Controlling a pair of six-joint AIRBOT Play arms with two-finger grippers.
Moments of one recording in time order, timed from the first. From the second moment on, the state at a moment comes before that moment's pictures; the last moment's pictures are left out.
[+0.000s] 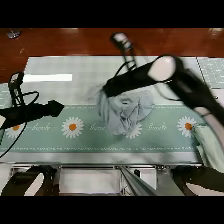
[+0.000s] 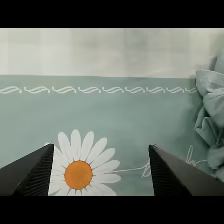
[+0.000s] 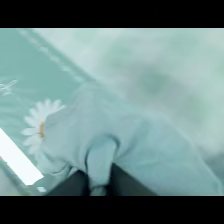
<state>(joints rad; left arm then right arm) -0.01 -0.67 0.62 1.15 -0.92 -1.47 0.61 -1.41 1.39 -1.02 0.92 1.40</state>
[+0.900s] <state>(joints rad) -0.03 -1.09 0.53 0.74 -0.94 -1.25 -0.41 -1.12 0.70 -0.94 1.13 1.27</state>
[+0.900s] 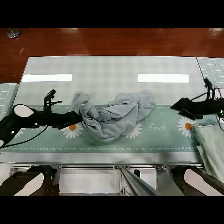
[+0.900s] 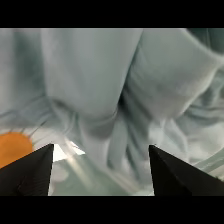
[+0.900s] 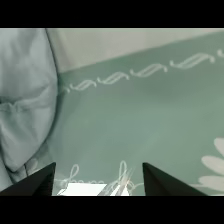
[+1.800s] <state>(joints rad) -0.06 -1.26 0.71 0.64 -1.01 -1.08 0.05 -1.41 0.77 -0.71 0.92 1.31</state>
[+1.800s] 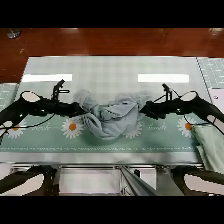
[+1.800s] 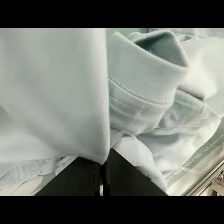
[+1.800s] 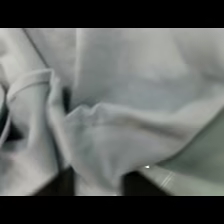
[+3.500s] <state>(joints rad) -0.10 -0.67 0.57 0.90 -1.15 -1.45 0.05 -0.91 1.34 -1.20 1.25 1.40</state>
